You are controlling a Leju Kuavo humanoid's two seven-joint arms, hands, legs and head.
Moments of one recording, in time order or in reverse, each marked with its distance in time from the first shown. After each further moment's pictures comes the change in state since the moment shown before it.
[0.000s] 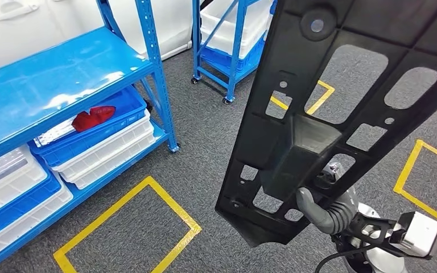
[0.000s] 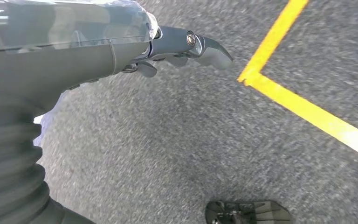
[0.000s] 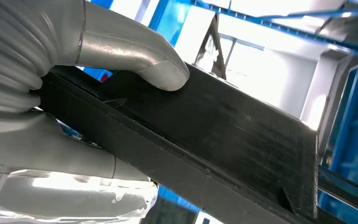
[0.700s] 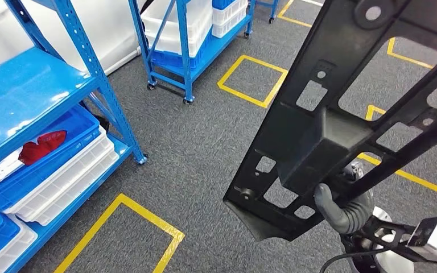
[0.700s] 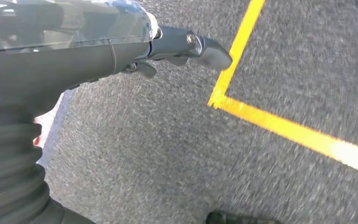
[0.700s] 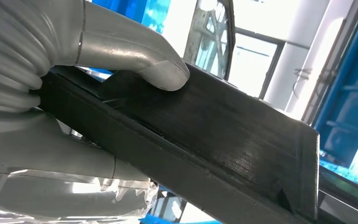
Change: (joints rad) left arm -0.002 0.028 0.000 0.000 0.009 0.015 0.005; right arm 0.043 0.040 -0.095 -0.009 -0.008 0.008 -0.025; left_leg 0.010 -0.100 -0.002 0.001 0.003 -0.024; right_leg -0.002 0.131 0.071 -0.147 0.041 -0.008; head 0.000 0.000
